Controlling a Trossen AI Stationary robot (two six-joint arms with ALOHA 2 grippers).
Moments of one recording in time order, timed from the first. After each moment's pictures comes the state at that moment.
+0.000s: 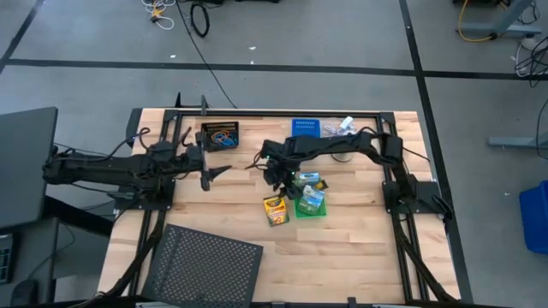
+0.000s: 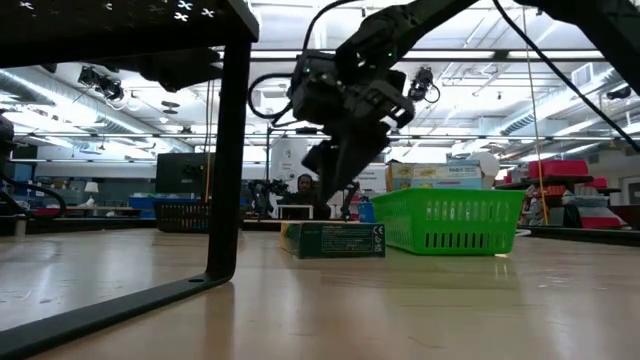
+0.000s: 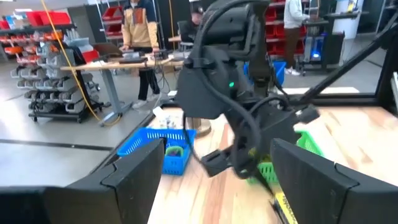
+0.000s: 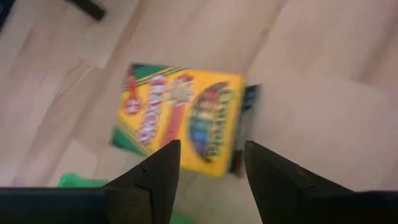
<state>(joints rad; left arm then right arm) 0.09 0.60 0.29 0.30 -0.16 0.12 -0.16 2.10 1.60 -0.80 -0.54 -0.54</state>
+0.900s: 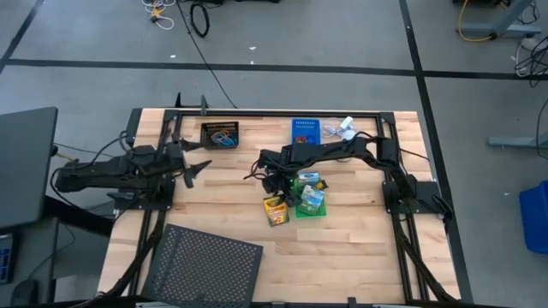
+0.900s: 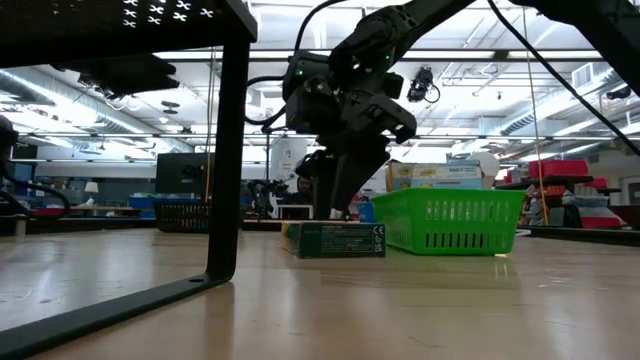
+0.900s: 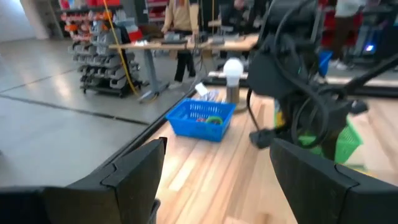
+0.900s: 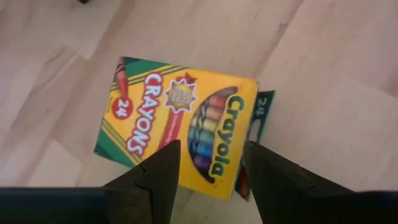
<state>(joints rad) 0.02 0.15 0.29 -0.22 -0.41 0.06 -0.12 2.14 1.60 -0.76 -0.48 -0.55</state>
